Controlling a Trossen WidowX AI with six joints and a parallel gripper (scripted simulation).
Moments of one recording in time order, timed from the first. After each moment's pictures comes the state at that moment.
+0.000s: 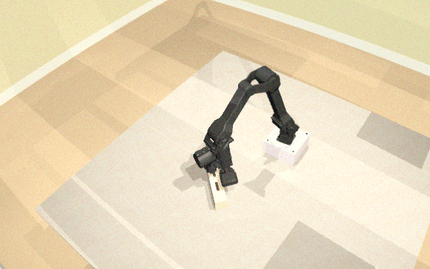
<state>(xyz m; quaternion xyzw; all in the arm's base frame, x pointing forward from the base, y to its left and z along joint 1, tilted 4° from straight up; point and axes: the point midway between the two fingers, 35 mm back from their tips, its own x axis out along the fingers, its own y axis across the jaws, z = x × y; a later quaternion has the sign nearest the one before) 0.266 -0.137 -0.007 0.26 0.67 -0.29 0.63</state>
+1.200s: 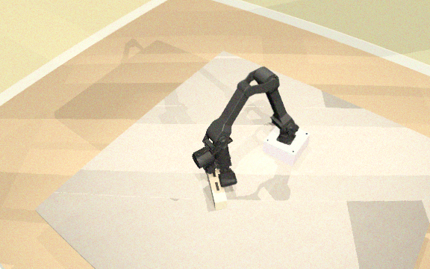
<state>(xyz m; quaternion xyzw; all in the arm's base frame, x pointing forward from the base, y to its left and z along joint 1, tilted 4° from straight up) 0.269 -0.140 -0.008 0.26 0.67 -0.29 0.63</state>
